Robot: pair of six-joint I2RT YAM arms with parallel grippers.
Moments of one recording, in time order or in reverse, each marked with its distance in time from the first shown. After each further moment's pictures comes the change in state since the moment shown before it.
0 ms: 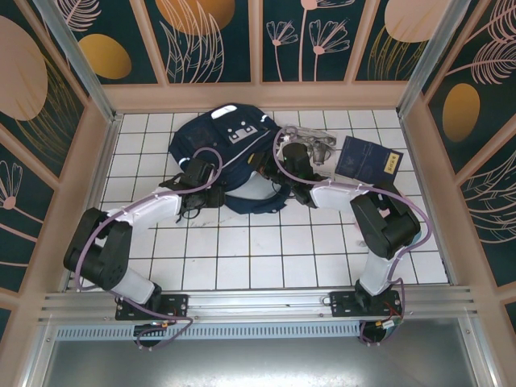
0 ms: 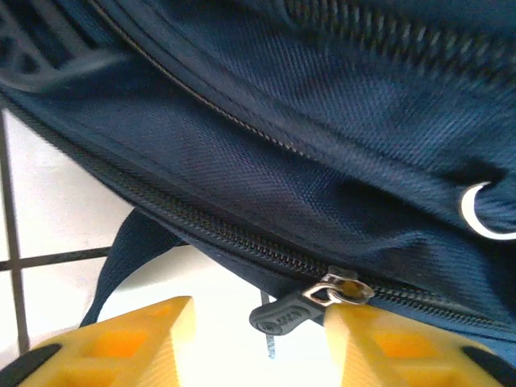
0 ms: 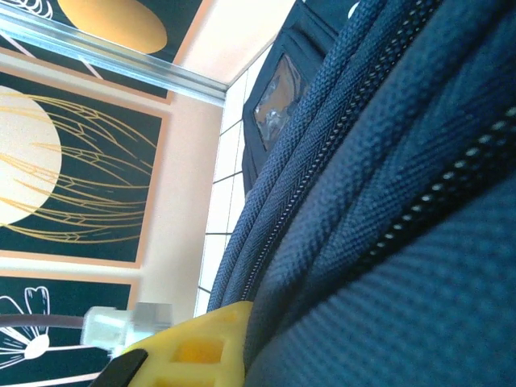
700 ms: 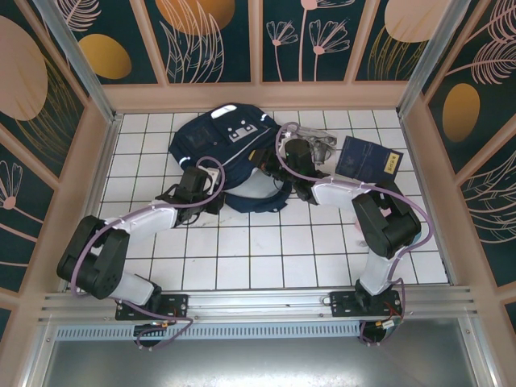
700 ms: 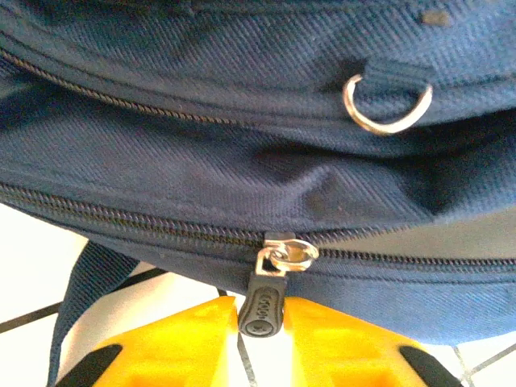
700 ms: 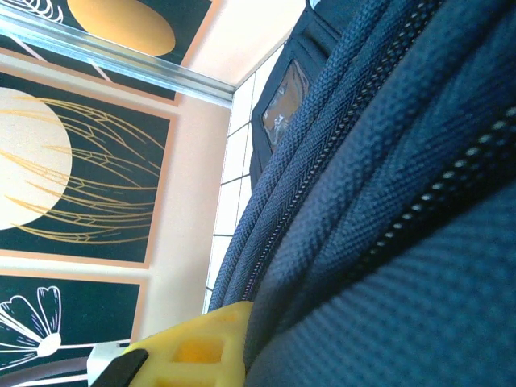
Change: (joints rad) left arm 0.000 -0.086 -0.175 0.270 0.094 0.177; right arm -0.023 0.000 0.021 -0.014 -0.034 0.001
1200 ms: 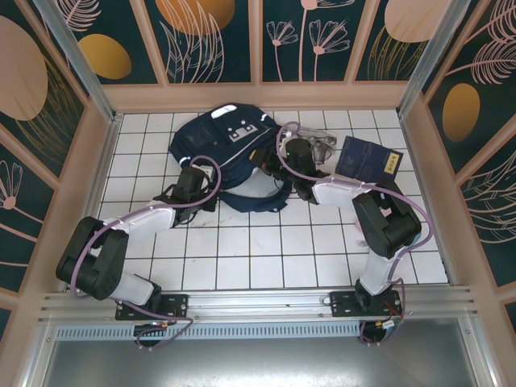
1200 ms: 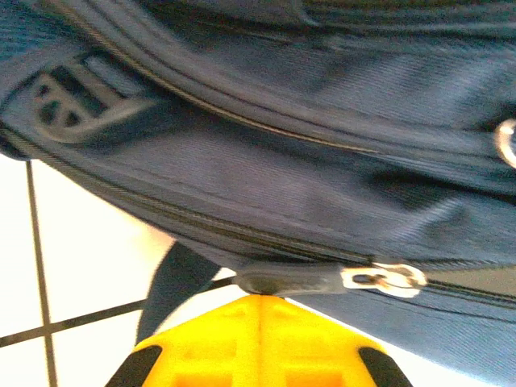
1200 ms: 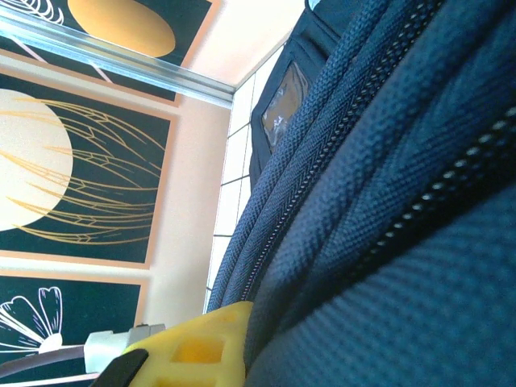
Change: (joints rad) left arm 0.031 -0.003 -0.004 0.013 -0.119 -0.035; right arm -0.005 0.000 0.000 0.000 -0.003 0.000
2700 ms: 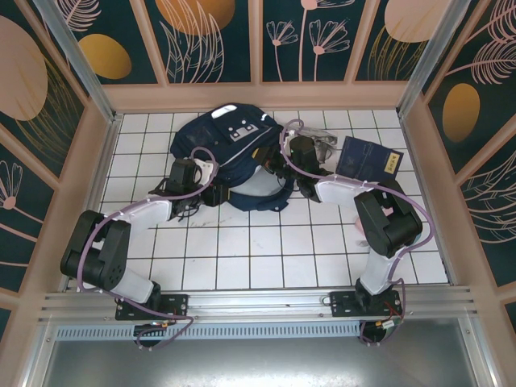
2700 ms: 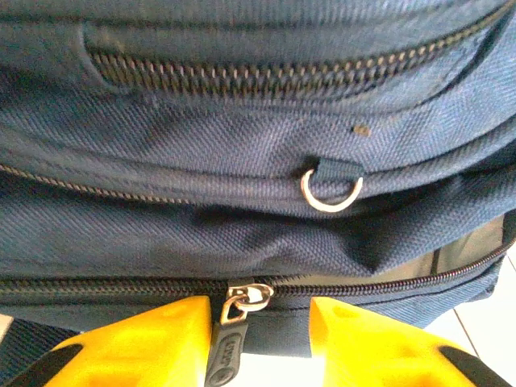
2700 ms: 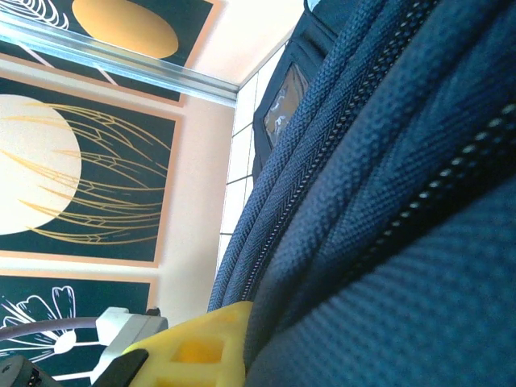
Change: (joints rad) left arm 0.088 0.056 0.033 0.082 0.469 0.020; right arm -0.032 0.000 0.005 -0.003 -0.053 0.019
